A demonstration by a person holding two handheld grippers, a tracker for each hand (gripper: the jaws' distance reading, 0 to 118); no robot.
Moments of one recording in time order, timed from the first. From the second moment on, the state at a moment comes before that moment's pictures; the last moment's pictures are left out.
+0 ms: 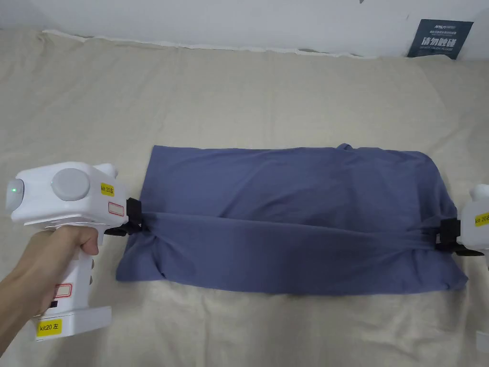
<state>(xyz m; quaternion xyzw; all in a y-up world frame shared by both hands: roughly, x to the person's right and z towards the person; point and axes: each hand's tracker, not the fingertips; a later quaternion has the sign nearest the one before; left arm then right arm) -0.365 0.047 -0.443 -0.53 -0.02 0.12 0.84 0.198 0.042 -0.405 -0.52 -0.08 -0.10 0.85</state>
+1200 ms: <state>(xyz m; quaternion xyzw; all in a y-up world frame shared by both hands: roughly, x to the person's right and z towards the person) -0.341 0.025 -0.378 -0.53 0.02 0.07 0.85 0.207 0.024 -0.287 -0.47 -0.07 -0.14 0.87</state>
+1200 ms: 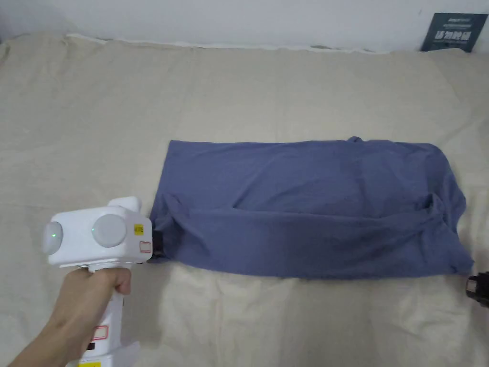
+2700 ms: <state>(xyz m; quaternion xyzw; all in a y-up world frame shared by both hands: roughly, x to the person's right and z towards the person) -0.373 0.046 -0.238 -0.54 -0.02 0.08 0.83 0.210 0.025 -0.160 -0.50 -0.07 -0.21 0.84</state>
